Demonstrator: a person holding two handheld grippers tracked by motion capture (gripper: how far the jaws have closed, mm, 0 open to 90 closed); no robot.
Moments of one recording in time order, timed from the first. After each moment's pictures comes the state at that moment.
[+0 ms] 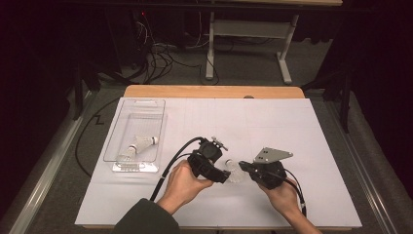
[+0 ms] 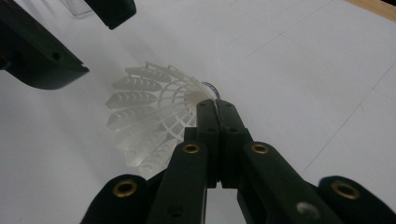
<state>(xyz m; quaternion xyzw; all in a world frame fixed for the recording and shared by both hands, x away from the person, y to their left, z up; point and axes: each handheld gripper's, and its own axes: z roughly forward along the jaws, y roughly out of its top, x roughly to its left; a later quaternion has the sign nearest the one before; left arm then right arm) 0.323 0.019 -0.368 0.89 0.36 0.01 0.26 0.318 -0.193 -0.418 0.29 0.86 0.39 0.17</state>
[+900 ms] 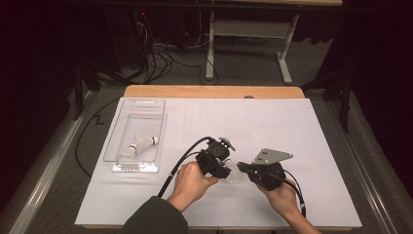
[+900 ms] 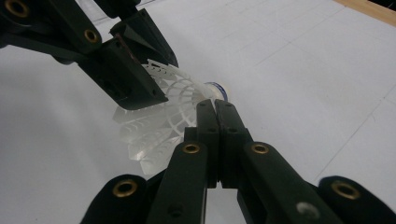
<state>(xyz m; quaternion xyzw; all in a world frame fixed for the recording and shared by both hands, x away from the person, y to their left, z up) 0.334 0.000 -0.380 0.90 0.36 0.01 0.23 0.315 -0.190 -0.416 0.28 0.86 0.41 0.16</state>
